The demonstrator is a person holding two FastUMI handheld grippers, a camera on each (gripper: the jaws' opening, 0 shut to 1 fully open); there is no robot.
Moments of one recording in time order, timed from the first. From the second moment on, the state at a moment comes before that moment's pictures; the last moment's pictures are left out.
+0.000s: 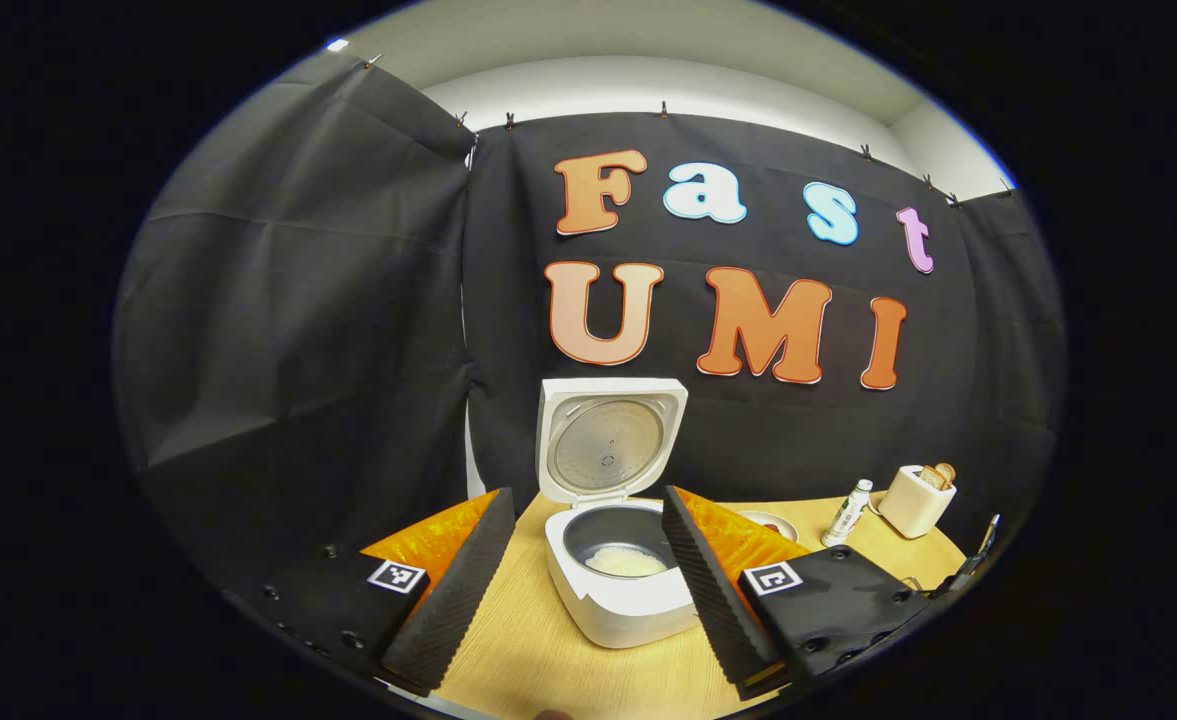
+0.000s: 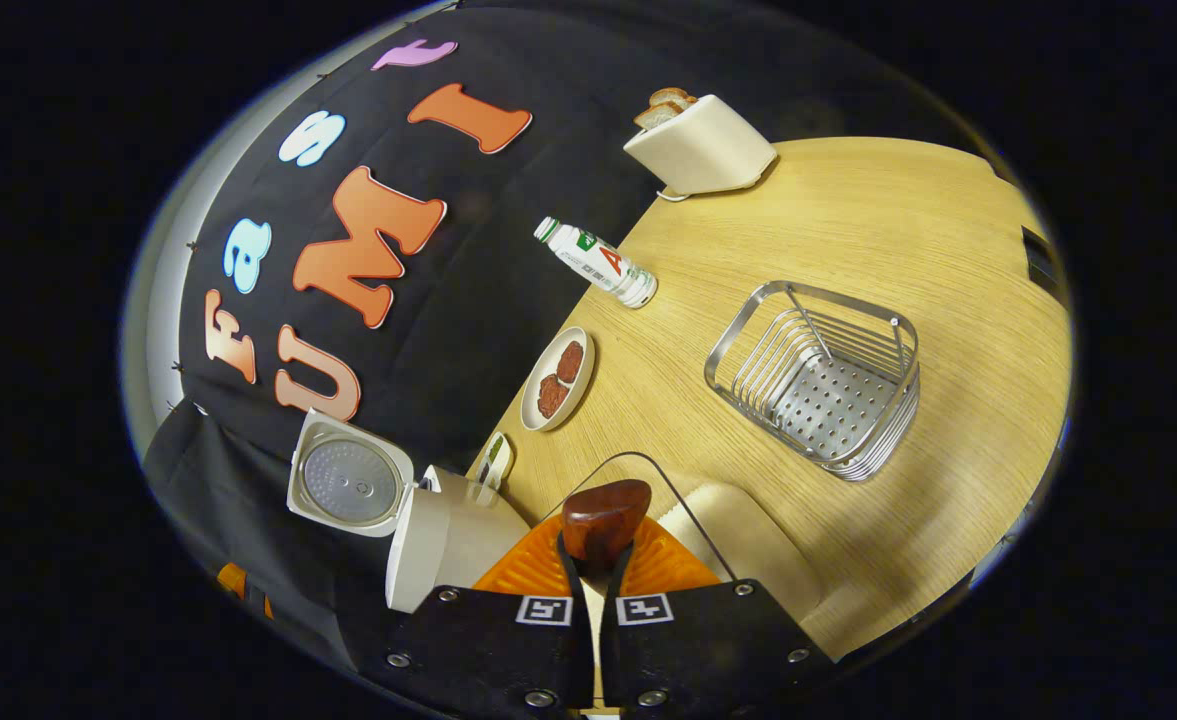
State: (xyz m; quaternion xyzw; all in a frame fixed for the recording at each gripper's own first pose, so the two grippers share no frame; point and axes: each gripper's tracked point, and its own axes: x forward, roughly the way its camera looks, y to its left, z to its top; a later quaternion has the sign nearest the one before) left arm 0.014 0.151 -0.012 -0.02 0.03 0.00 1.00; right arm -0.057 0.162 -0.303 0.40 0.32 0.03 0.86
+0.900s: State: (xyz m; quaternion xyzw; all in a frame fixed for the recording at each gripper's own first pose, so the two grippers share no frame) left arm 0.025 0.140 -0.011 -0.03 0.03 -0.01 1.00; right arm -0.034 0.149 -0.249 0.46 0.30 0.01 0.84
